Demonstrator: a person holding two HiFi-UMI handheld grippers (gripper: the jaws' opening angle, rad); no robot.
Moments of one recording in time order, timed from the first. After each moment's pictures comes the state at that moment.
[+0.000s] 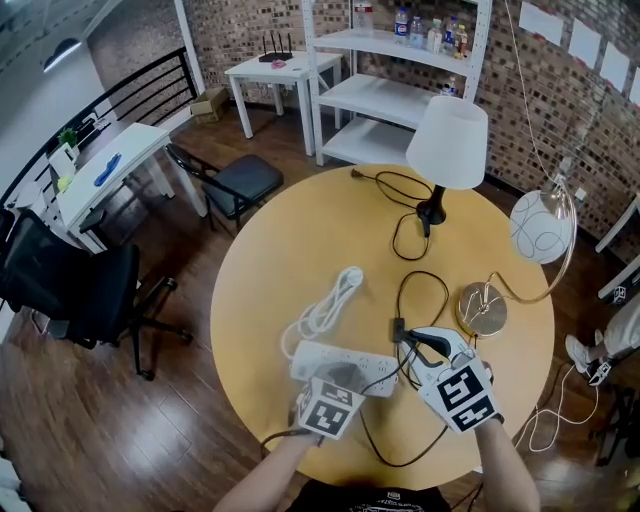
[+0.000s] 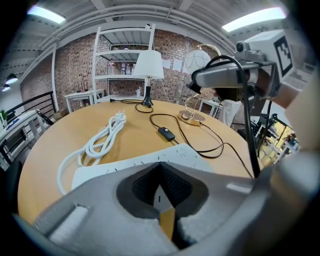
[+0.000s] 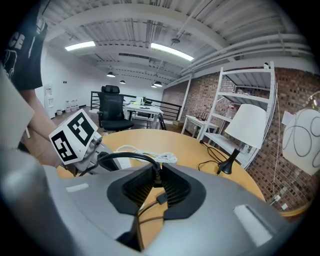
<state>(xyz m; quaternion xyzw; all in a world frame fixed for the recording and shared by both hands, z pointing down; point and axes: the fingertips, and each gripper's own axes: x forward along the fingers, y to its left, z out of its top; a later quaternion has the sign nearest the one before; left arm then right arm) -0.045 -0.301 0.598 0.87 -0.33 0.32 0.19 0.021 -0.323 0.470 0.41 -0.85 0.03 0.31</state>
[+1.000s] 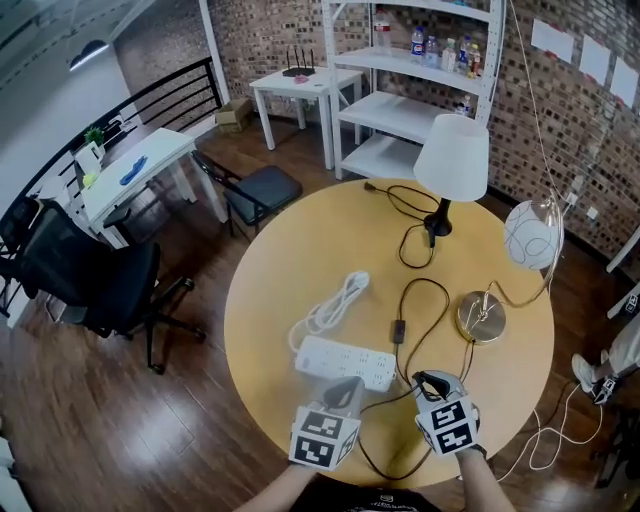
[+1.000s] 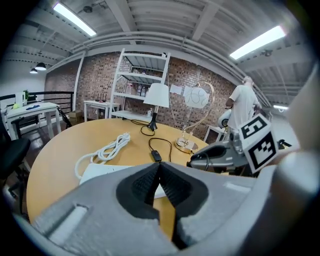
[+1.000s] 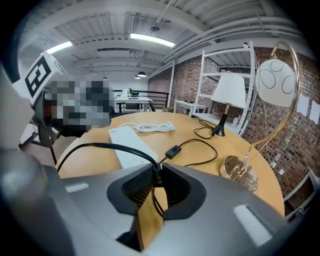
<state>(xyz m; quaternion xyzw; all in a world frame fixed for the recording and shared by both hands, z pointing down) -0.048 -0.244 0.512 0.86 -0.41 0.18 0.22 0.066 -0.248 0.554 0.47 -0.81 0.12 0.33</state>
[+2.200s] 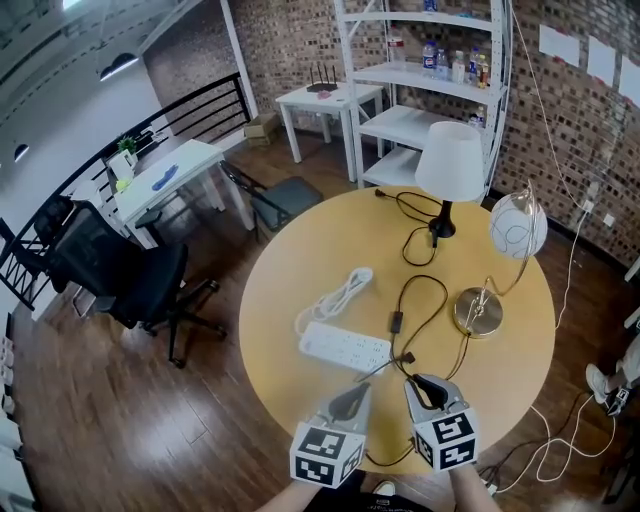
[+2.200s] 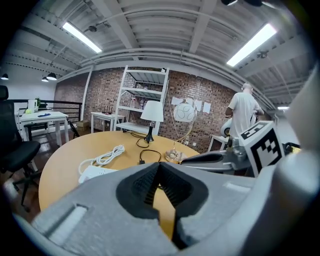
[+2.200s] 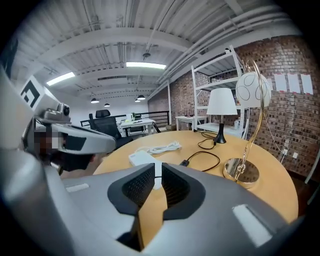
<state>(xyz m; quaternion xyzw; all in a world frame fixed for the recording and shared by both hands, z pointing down) -0.006 -0.169 0.448 0.86 -0.47 0.12 0.19 0.066 -0.188 0.478 0.46 -0.85 0.14 0.19</state>
